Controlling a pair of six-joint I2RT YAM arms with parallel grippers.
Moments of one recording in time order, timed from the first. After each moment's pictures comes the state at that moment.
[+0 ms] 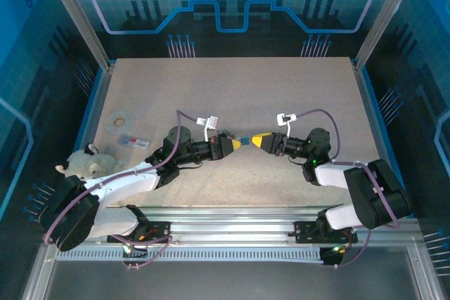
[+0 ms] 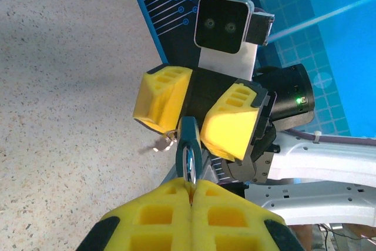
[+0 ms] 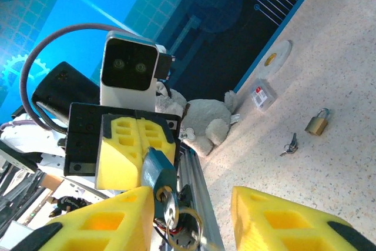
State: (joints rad) left arm -0.68 1.24 0.54 0.53 0.53 -1.03; right arm 0.28 1.41 0.33 1.18 -1.03 1.02
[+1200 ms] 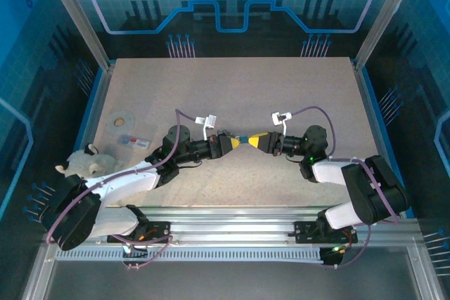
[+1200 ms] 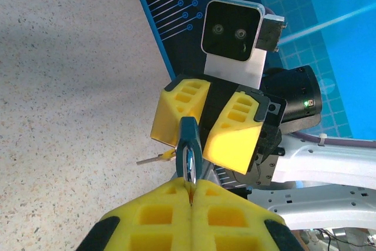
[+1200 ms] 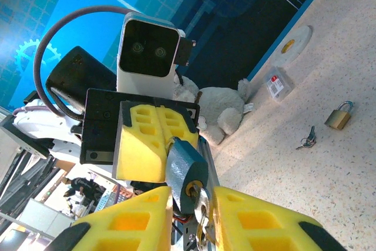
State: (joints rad) left arm -0.66 1.24 0.54 0.55 0.53 -1.03; right arm 0.31 1.45 0.37 1.19 -1.08 1.03
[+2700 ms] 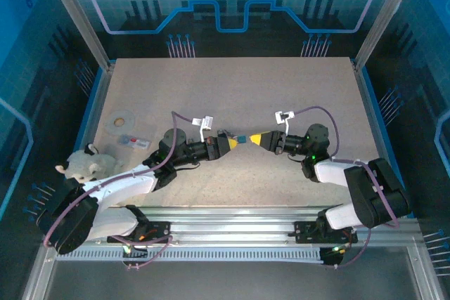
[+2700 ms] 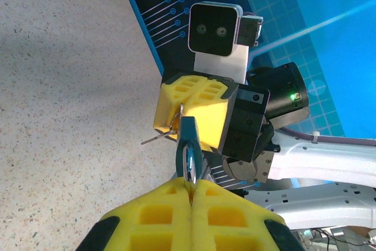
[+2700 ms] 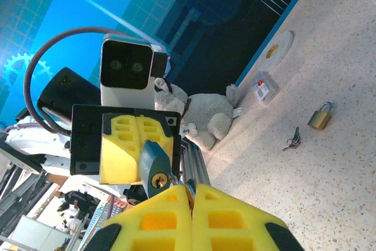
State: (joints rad) left arm -0.66 1.21 0.49 0.60 0.51 -1.04; right arm 0.28 1.42 0.37 1.11 -1.06 1.02
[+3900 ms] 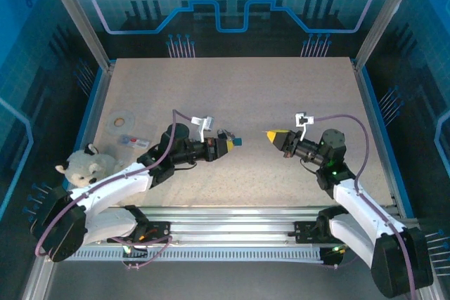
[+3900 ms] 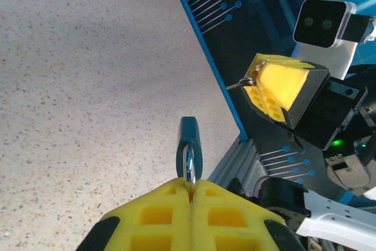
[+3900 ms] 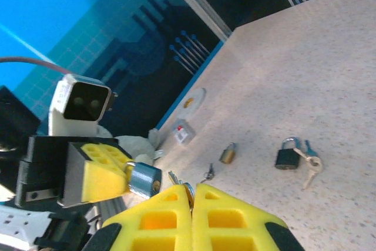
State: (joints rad) left arm -0.66 1.14 0.60 0.21 0.45 -0.82; right arm 0.22 0.87 0.35 0.40 -0.73 0.66
